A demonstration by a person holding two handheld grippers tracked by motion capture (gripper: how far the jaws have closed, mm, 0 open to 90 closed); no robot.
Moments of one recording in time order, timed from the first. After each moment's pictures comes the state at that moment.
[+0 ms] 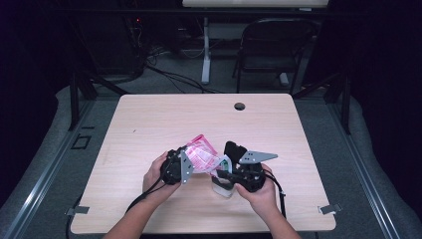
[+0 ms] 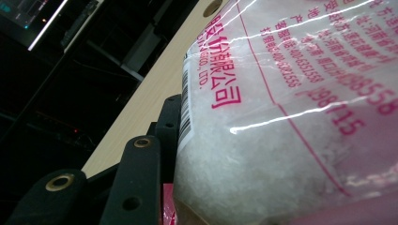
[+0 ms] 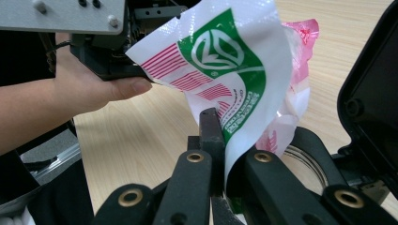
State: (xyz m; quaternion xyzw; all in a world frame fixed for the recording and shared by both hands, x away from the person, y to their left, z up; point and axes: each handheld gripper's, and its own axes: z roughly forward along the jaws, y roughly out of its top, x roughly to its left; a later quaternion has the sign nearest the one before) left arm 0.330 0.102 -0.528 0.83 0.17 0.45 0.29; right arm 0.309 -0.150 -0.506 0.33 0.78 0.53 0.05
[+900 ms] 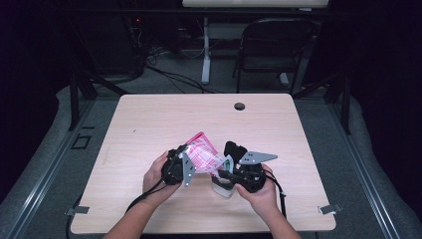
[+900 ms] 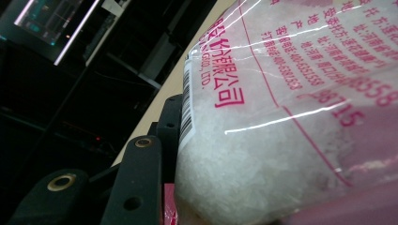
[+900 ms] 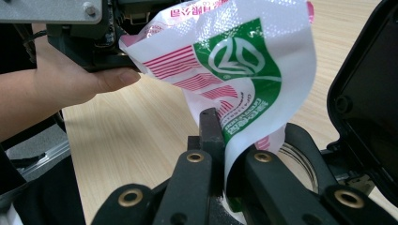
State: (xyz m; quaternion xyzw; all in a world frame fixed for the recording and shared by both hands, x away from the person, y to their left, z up) left arm 0.324 0.098 -0.522 0.82 0.15 0.49 0.27; right arm 0.308 -0.151 -0.507 0.33 0.79 0.52 0.06
